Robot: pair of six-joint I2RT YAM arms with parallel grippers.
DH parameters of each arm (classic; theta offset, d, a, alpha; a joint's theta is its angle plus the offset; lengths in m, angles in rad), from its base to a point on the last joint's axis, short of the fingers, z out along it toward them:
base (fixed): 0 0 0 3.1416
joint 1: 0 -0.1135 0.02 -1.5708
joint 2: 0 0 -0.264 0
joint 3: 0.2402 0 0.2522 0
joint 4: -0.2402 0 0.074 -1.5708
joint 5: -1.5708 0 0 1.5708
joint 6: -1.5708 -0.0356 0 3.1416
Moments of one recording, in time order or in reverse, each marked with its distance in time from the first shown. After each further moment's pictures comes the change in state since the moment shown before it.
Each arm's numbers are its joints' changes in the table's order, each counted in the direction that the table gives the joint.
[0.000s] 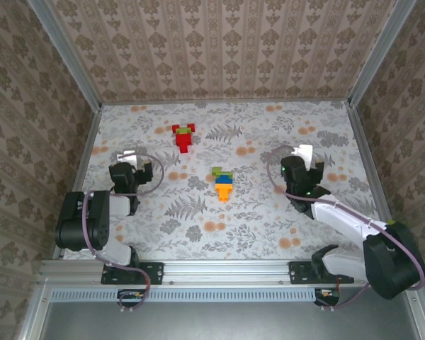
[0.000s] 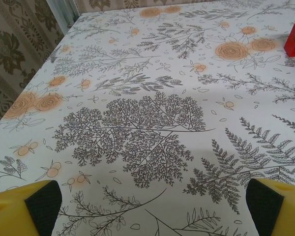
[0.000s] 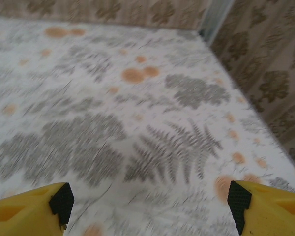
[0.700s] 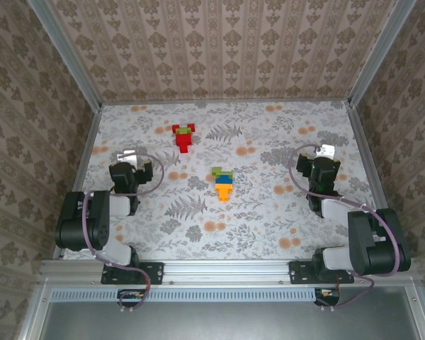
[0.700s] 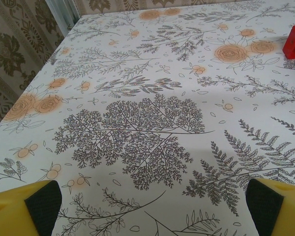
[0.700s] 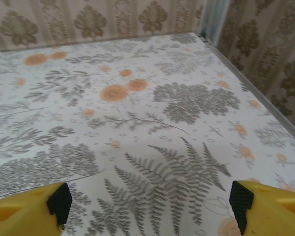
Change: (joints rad) left arm 0.000 0.000 0.000 0.007 0.000 0.000; right arm 0.366 -0.145 -0.171 0.518 0.455 0.101
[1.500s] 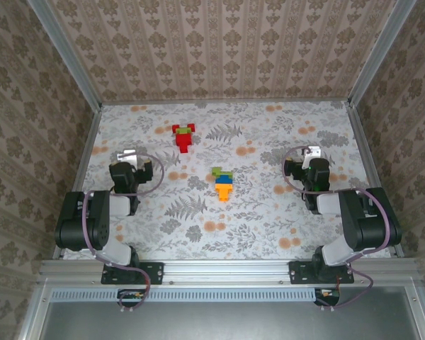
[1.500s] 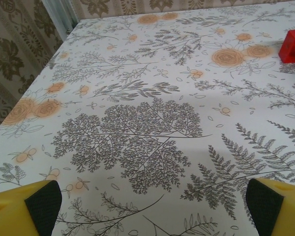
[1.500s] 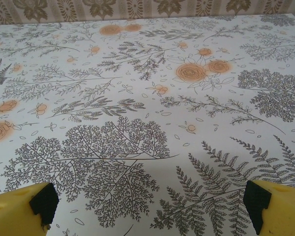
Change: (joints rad) left arm 0.000 0.000 0.001 0.010 -0.018 -0.004; right arm 0.004 -0.195 0.005 0.155 0.250 0.042
